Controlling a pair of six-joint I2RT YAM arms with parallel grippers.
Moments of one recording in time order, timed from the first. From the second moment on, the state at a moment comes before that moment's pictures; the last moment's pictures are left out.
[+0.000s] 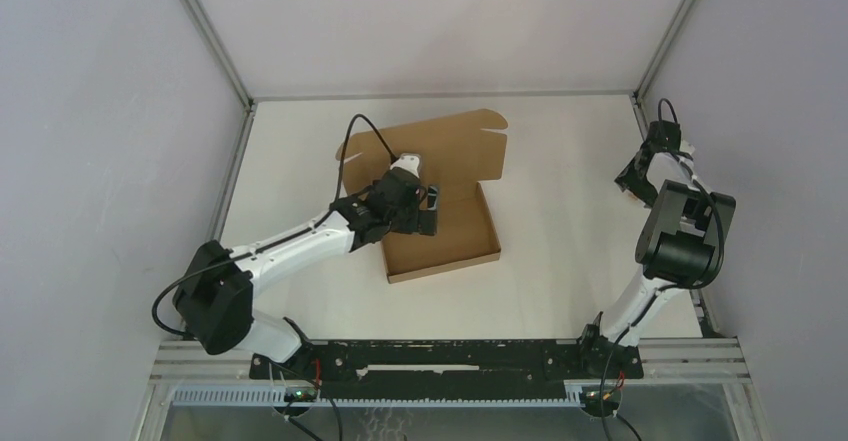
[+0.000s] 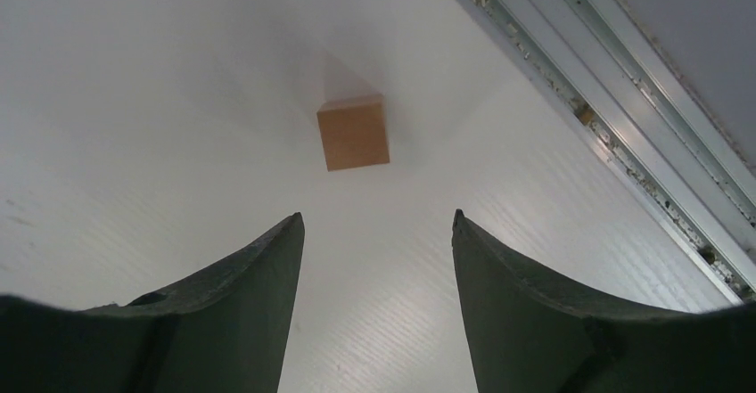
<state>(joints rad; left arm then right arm) -0.78 1.44 0.99 -0.36 -0.24 -0.50 -0.36 1.81 1.23 -0.51 0.22 0.40</state>
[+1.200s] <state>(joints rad) -0.76 1.52 0.99 -0.32 -0.20 -0.49 -0.36 1.98 1.41 -0.52 0.29 0.35</state>
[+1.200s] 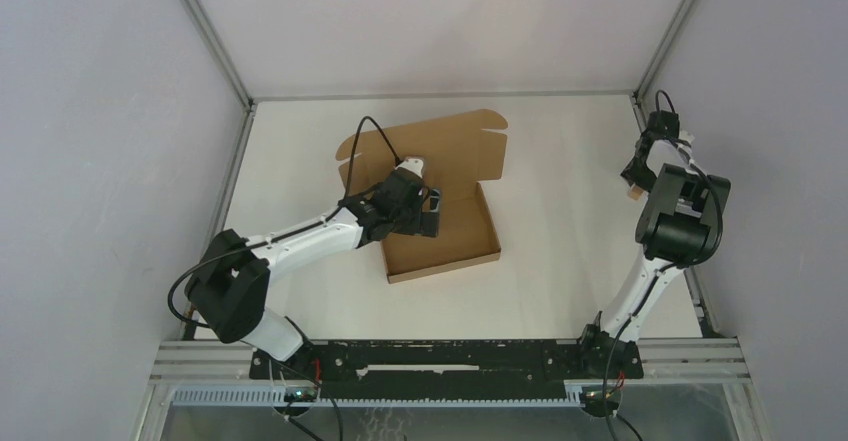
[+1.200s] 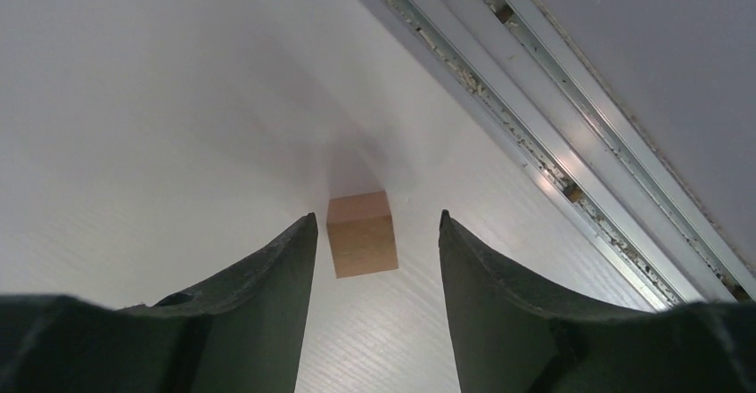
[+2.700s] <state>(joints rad) -0.75 1.10 0.99 -0.57 -0.33 -0.51 0.43 1.45 1.27 -0.63 0.12 0.42</state>
